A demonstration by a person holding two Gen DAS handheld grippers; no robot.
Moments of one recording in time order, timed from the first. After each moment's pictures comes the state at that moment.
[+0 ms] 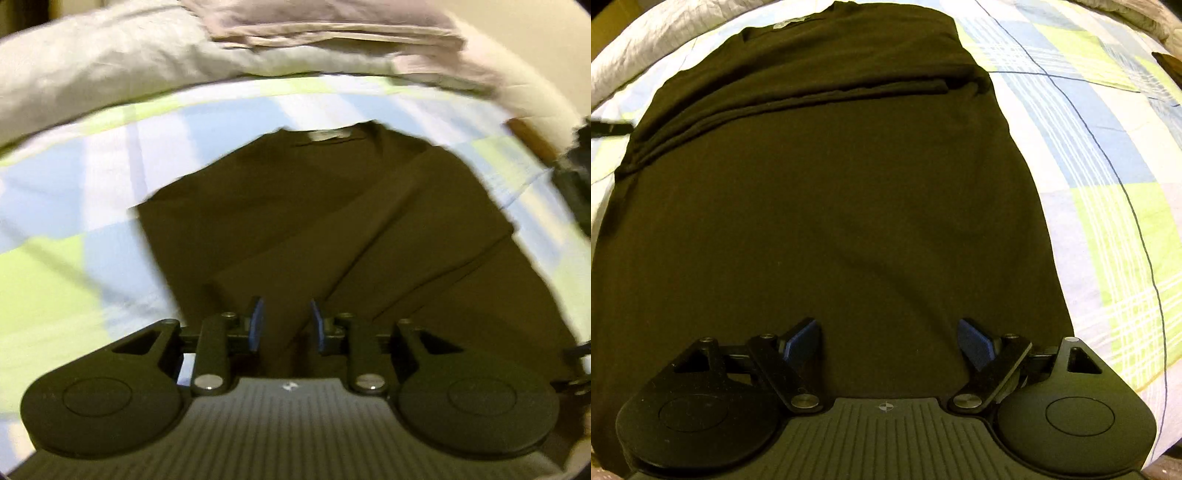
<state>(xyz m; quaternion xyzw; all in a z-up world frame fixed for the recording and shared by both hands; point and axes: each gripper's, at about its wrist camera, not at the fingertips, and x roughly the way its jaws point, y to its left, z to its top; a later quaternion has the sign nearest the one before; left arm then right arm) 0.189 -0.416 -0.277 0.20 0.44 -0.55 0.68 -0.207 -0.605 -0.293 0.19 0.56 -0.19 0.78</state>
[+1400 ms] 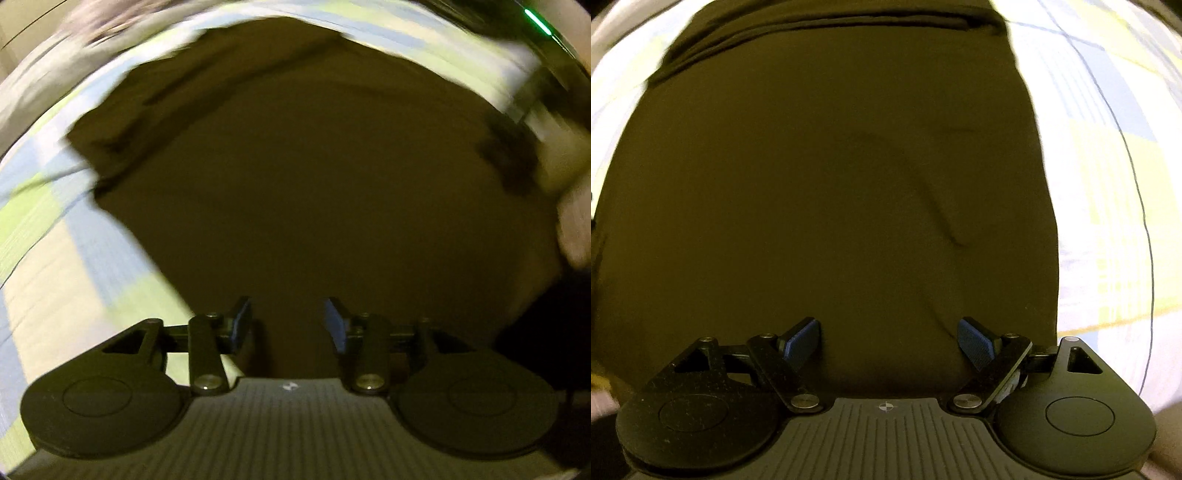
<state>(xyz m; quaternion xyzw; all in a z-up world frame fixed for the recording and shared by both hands) -0.060 -0.230 -0.278 0.41 0.35 -0.60 0.59 -0.282 -0.582 -0.286 0.14 0.64 -0.10 0.75</state>
